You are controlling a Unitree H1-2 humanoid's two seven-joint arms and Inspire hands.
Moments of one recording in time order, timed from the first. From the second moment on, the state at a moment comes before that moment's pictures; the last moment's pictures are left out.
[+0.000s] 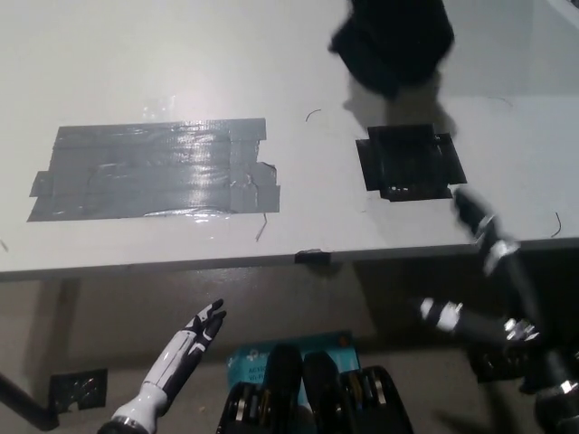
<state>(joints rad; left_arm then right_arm) -0.17 0.21 -0.17 0.41 0.13 -0.23 -0.12 -0.13 -0.11 0.03 -0.37 -0.08 0.01 0.12</state>
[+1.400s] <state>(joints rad) -0.11 0.12 -0.07 0.47 0.10 -0.42 -0.07 -0.99 -0.15 0.08 0.78 -0.55 0.11 -0.26</state>
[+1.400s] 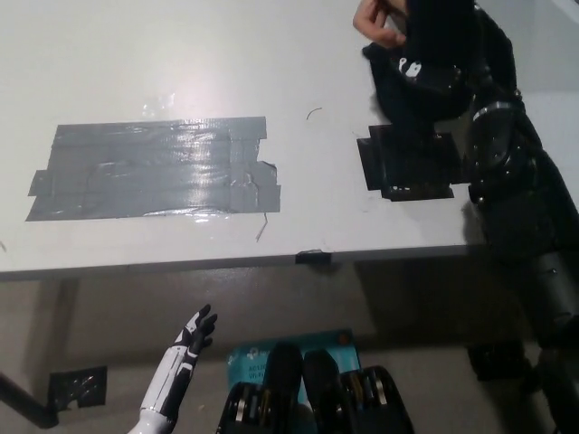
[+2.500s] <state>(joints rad) -0.13 0.12 -0.07 0.47 0.11 -0.42 -0.07 -0.99 -0.33 0.41 0.46 -0.67 -0.12 -0.22</state>
